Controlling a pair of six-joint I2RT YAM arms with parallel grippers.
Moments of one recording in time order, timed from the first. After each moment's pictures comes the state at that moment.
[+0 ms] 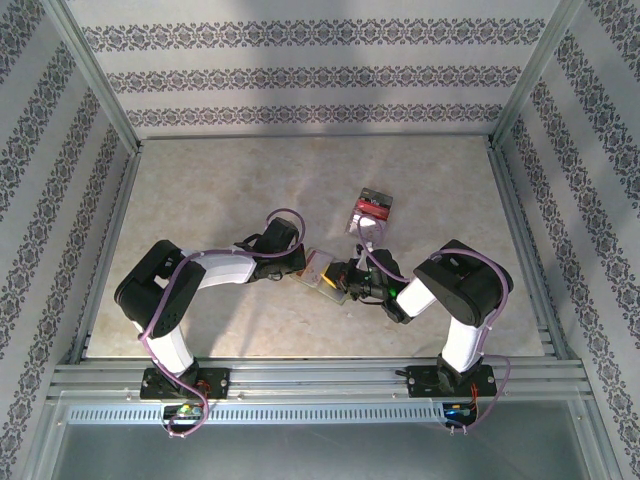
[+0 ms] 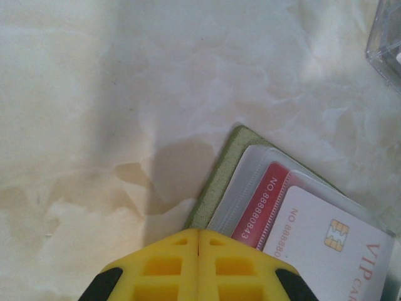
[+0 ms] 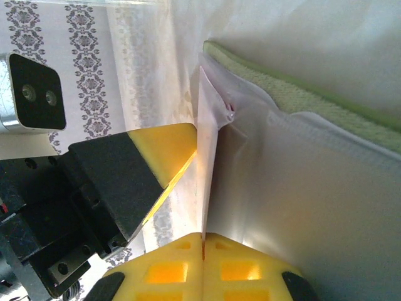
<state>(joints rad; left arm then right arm) -0.60 1.74 0.84 -0.01 0.09 -0.77 0.63 1.81 0.37 1.04 -0.43 1.38</state>
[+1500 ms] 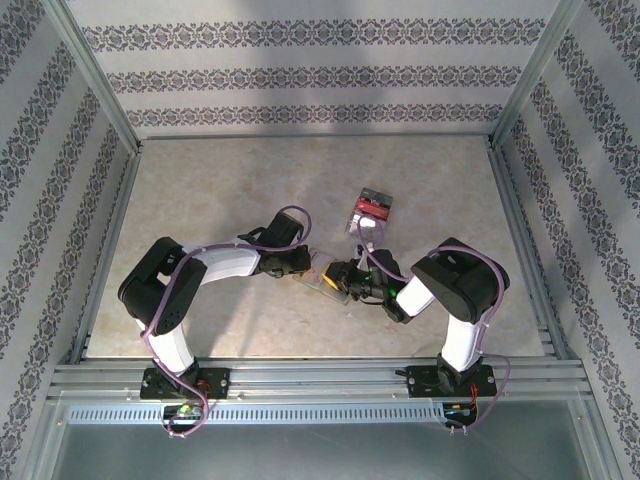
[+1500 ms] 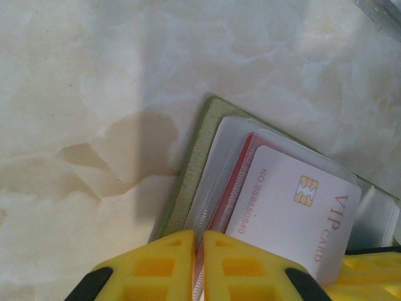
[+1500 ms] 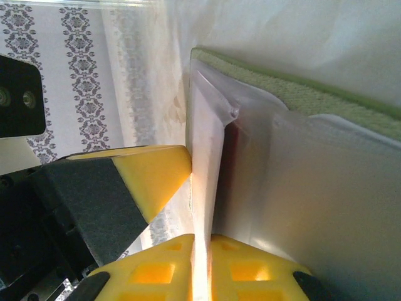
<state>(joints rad) -0.60 1.77 0.93 -0.16 0.18 -0.67 0.62 1.84 0.37 1.05 -0.44 1.38</state>
